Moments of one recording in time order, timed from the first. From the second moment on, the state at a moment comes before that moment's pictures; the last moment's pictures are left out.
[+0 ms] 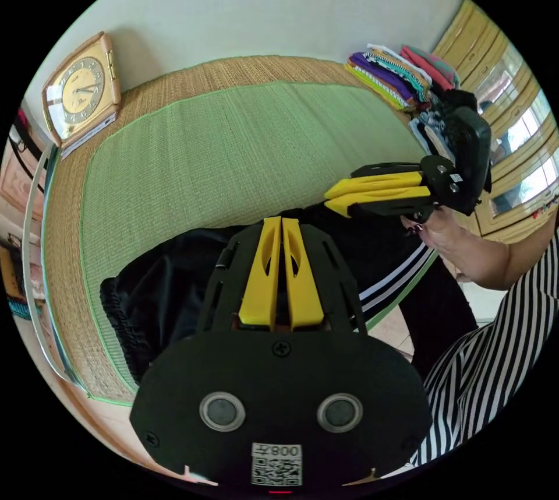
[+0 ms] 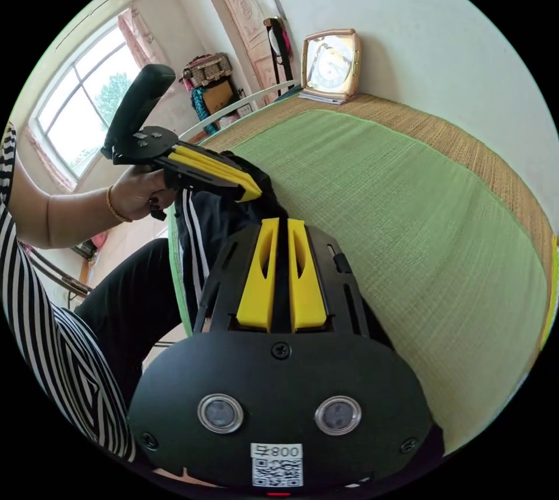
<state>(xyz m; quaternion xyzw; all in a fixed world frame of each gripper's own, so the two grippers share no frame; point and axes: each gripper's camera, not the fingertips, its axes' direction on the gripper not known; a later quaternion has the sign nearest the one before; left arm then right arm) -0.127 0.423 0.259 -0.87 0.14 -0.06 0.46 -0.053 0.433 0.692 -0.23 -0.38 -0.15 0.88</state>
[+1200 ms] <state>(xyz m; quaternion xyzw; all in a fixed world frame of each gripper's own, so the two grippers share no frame) -0.189 0.471 0.244 -0.90 0.08 -0.10 0.42 0.027 0.302 0.875 -0.38 -0.47 0.05 0.80</state>
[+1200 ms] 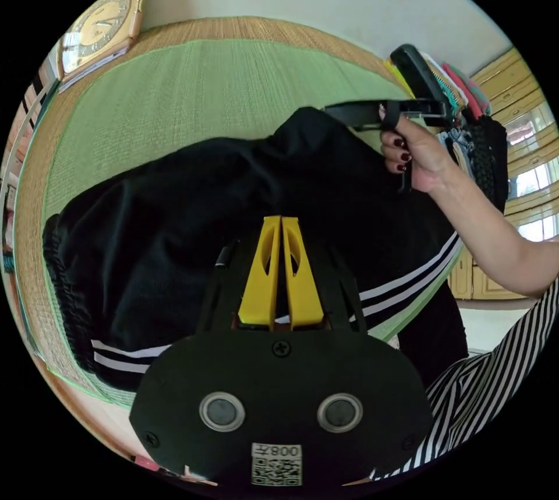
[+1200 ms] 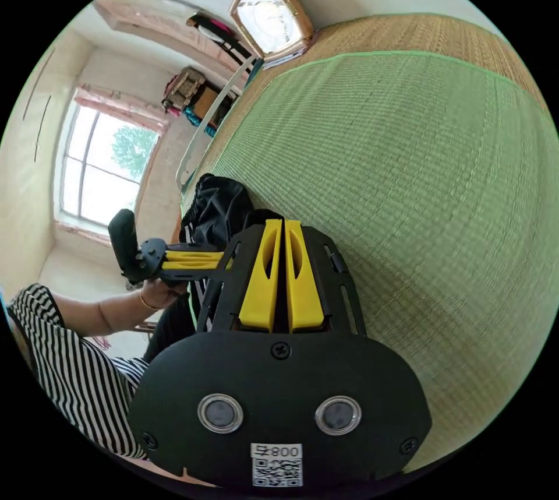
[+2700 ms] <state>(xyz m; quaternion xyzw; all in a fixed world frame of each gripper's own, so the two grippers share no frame) -0.272 0.387 0.266 -0.88 0.01 -0.08 0.46 0.127 0.245 0.884 -0.37 -0.47 0.16 0.79</state>
